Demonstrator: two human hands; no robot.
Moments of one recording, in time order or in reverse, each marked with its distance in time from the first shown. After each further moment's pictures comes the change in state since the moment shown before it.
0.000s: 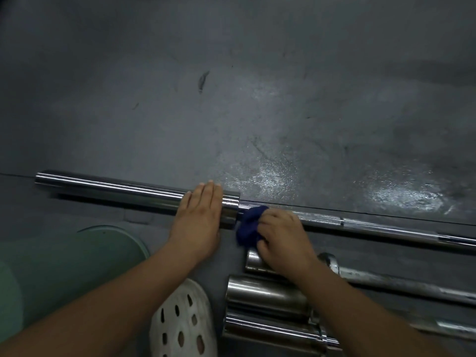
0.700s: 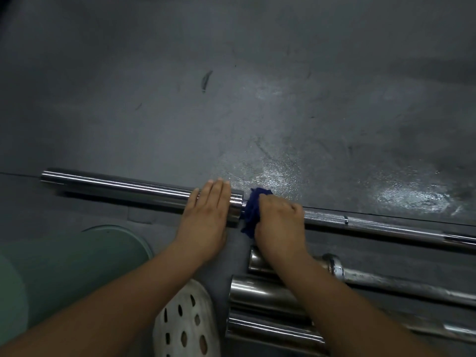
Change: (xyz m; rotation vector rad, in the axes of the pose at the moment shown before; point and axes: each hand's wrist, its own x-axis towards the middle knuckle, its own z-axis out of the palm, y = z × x) left_hand 0.005 0.001 0.006 0.034 0.027 0.066; right_hand 0.035 -0.023 -0.002 -0.136 0.036 0.400
